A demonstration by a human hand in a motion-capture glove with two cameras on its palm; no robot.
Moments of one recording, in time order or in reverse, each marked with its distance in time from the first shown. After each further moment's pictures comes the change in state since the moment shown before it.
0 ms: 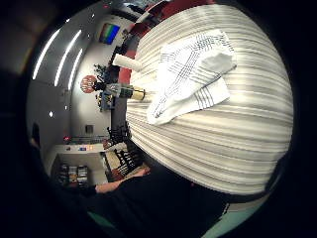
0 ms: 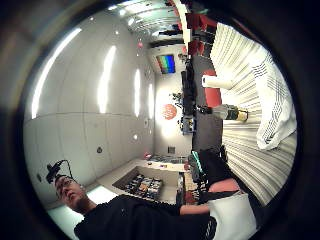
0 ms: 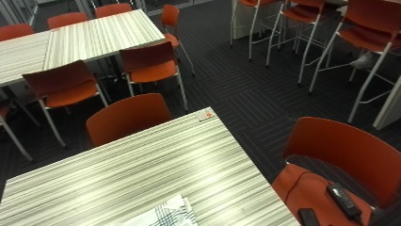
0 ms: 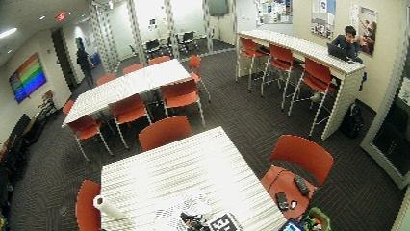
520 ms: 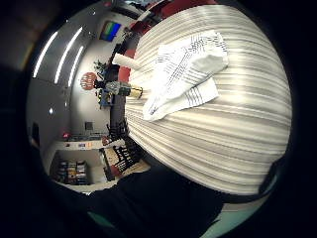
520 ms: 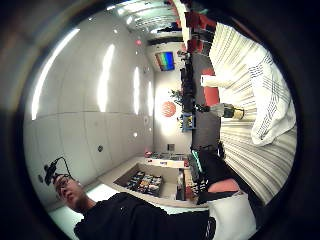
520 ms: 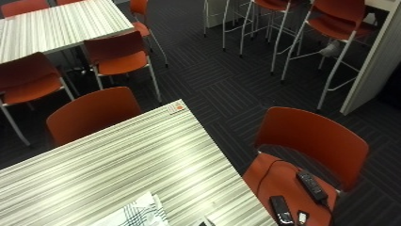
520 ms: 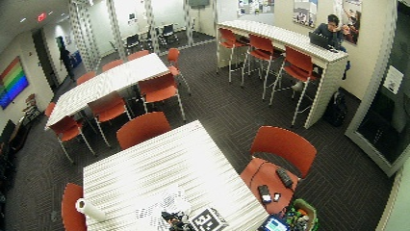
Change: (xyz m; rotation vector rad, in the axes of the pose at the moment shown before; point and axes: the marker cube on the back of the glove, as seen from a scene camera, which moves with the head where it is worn) arm -0.047 -0.014 0.022 -0.100 0.002 -0.114
